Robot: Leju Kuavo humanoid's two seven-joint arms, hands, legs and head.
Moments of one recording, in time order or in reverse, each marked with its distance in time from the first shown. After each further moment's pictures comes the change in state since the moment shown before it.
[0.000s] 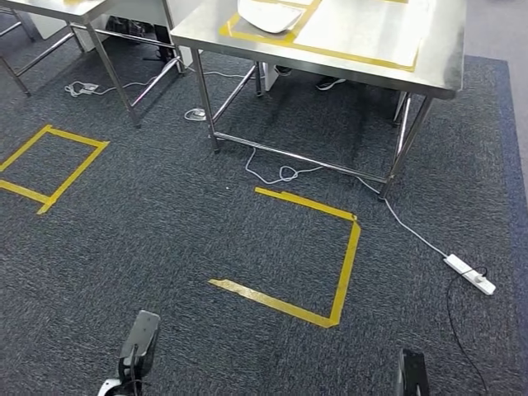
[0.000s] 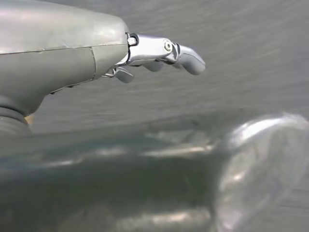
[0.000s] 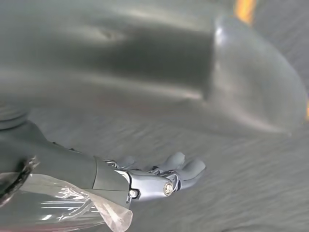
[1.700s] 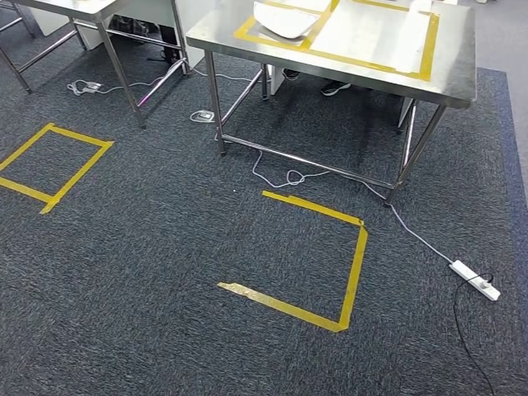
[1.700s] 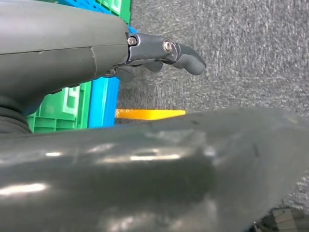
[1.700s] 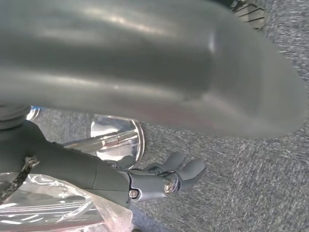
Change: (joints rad) left arm 0.113 -0.137 0.706 0.181 -0.665 -0.312 0.100; right arm 0.205 0.148 -0.471 -0.086 0.608 0.264 0.348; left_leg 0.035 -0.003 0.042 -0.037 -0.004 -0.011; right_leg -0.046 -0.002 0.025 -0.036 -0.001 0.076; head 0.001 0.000
